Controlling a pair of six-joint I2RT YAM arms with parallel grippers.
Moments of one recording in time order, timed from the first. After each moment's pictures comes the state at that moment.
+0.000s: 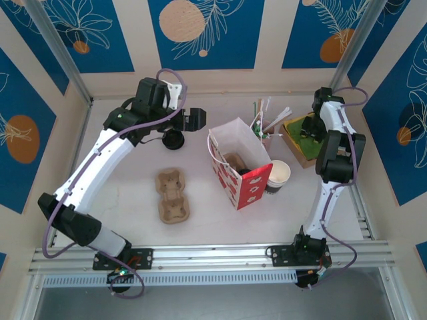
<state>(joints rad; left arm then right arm) -0.52 1.50 1.70 -0.83 0.22 -0.34 -0.21 2.17 1.85 -1.07 0.08 0.34</state>
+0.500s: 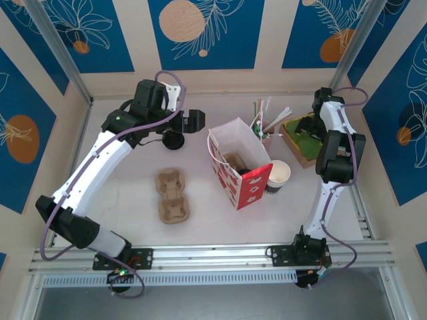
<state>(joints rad) -0.52 1.48 1.68 -0.83 0.22 -0.34 -0.21 2.17 1.85 -1.07 0.09 0.34</state>
